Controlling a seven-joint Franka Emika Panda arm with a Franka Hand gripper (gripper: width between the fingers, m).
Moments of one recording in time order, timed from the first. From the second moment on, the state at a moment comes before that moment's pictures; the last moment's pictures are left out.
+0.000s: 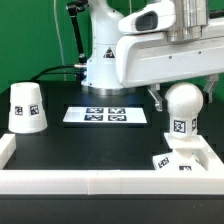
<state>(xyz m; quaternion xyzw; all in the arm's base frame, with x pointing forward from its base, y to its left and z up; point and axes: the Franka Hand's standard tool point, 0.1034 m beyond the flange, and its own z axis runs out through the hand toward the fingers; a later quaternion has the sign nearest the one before) 0.610 0.094 0.120 -1.00 -0.02 -0.04 0.07</state>
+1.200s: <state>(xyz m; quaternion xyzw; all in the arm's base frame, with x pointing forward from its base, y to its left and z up) 0.605 0.101 0.117 -0.90 0.41 0.04 0.10</state>
